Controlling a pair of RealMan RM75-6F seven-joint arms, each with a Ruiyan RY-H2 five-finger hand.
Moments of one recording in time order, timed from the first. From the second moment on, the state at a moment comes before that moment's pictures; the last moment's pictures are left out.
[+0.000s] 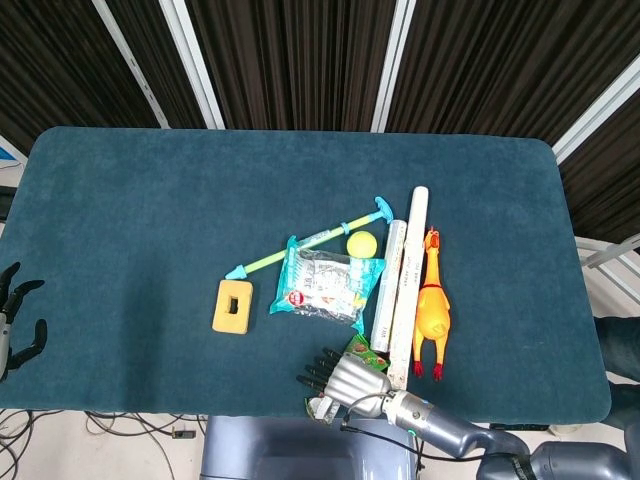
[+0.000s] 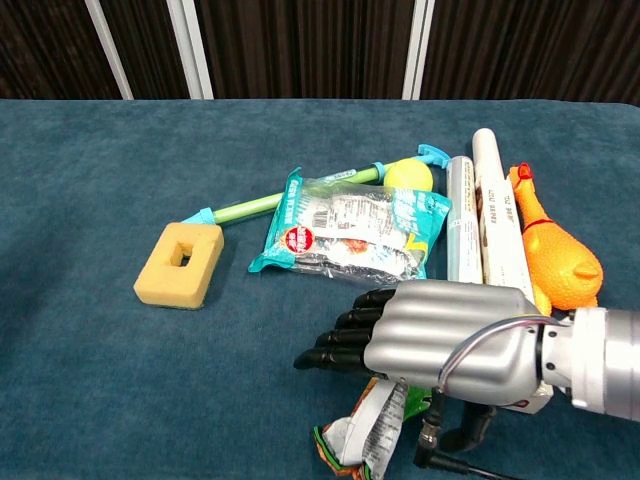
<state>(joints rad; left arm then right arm) -0.07 -1.09 -0.09 -1.70 1.40 1.48 -0.01 0.67 -1.50 0.02 -1.71 -1.66 0.71 -0.55</state>
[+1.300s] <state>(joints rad) -0.08 -1.07 -0.08 -1.73 1.37 1.45 0.00 0.70 -1.45 0.04 -1.74 -1.63 0.91 -0.32</state>
